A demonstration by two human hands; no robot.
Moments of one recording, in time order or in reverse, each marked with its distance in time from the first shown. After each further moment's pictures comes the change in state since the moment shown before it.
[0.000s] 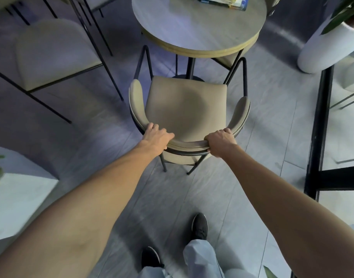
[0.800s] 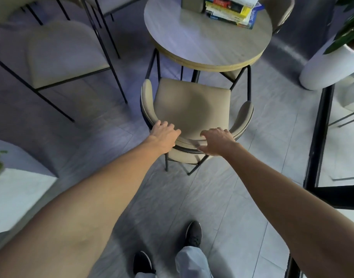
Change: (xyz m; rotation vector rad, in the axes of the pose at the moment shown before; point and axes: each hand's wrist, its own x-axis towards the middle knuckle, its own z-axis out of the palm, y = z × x) left_hand 0.019 -0.006 -0.037 -0.019 0.060 -0.009; right_hand 0.014 0.005 -0.055 0.134 -0.017 -0.055
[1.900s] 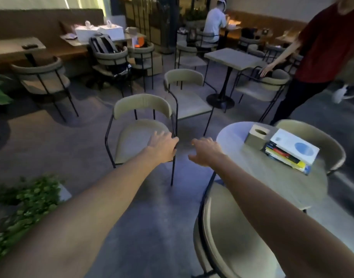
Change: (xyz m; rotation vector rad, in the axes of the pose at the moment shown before) left_hand -0.084 -0.362 -0.221 -0.076 0.272 -0.452; right_hand 0.124 -0.246 -0.385 -0.078 0.369 -0.283
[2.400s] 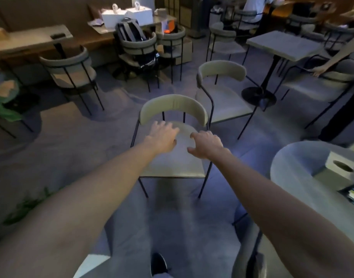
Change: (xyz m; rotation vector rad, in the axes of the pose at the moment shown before) left_hand 0.161 -0.221 0.055 0.038 -0.101 -0.116; right_hand 0.279 -0.105 0.001 0.048 -0.067 -0.139
